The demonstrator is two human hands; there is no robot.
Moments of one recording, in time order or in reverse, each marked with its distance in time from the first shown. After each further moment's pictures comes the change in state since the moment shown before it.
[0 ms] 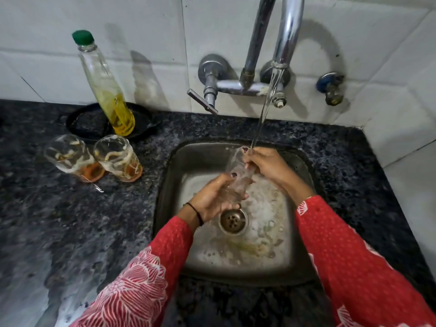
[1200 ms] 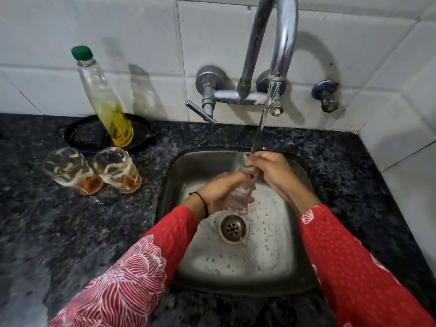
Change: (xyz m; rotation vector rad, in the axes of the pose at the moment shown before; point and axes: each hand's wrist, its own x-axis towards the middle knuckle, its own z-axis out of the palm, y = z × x) left_hand 0.006 0.035 0.030 0.355 0.101 -0.079; right_hand -0.009 -0.010 -0.007 0.256 0.047 0.001
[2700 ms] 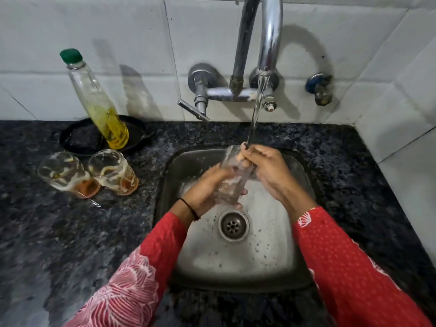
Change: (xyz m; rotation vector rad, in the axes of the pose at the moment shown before) left_hand -0.010 -0.004 -0.011 -0.076 -0.023 0.247; right_hand -0.016 -0.010 0.013 0.142 0.022 -0.053
